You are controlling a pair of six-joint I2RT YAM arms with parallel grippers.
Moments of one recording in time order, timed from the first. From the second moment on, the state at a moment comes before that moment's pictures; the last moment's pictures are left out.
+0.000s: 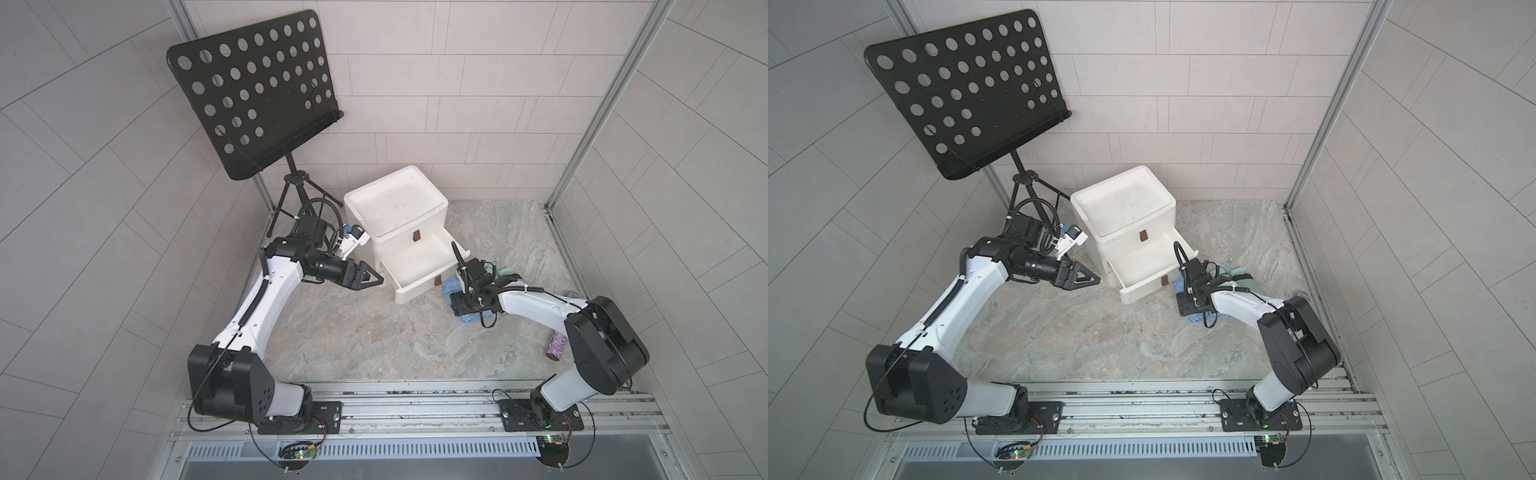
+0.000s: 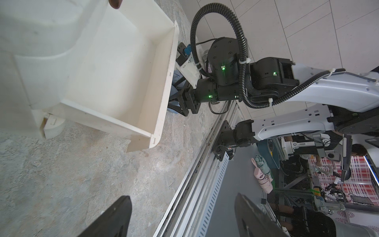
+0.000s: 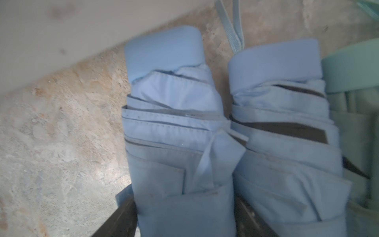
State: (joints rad) left arm -0.15 1.39 1.29 -1.08 1.00 0.21; right arm 0.47 1.57 0.86 -0.45 0.08 0.29
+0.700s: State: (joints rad) left arm -0.15 1.39 1.28 -1.07 1.00 0.21; right arm 0.49 1.57 0.85 -0.43 0.06 0.31
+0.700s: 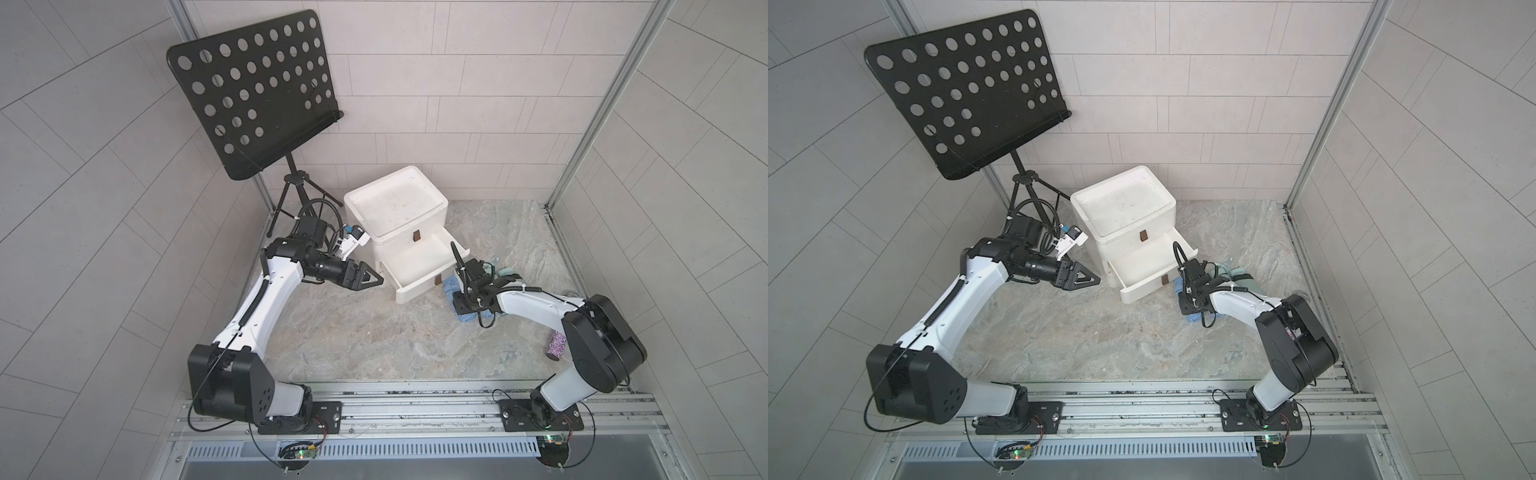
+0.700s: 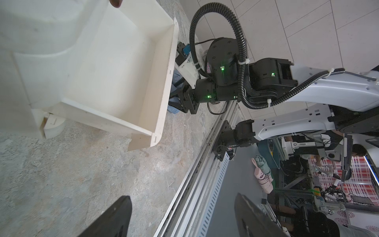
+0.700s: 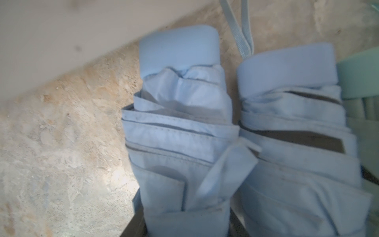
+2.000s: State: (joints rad) left arm -0.17 1.38 1.54 -1.12 1.05 0.04; right arm 0.64 1.00 1.07 -0.96 0.12 0.40
